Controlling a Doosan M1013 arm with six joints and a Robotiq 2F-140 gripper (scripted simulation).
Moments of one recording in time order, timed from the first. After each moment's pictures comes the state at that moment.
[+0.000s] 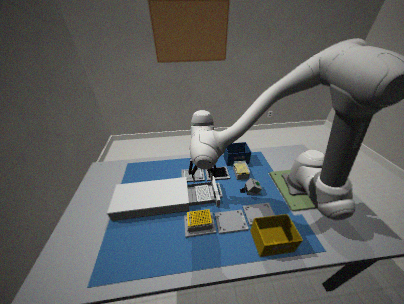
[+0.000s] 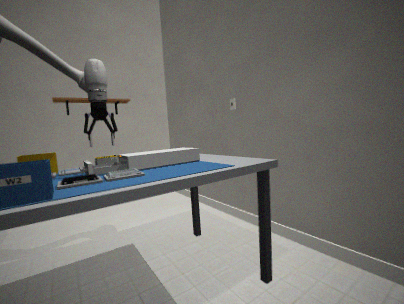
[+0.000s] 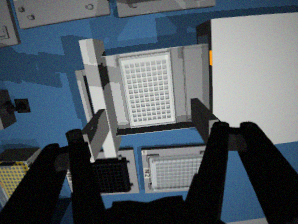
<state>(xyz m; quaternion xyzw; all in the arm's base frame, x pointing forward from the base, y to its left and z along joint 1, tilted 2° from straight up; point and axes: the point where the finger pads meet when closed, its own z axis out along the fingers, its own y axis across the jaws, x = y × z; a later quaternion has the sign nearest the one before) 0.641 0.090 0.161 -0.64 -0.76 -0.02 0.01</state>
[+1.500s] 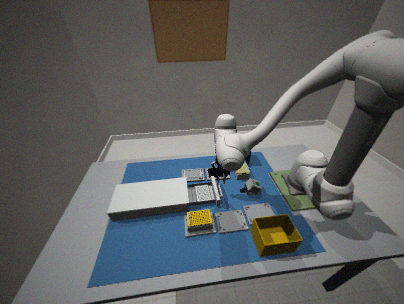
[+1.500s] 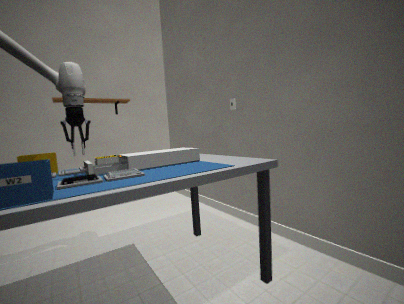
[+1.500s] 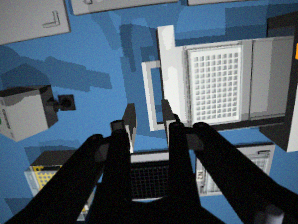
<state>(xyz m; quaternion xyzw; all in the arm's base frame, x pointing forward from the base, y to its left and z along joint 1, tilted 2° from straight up) 0.532 0.072 0.132 -0.64 -0.76 -0.02 0.01</state>
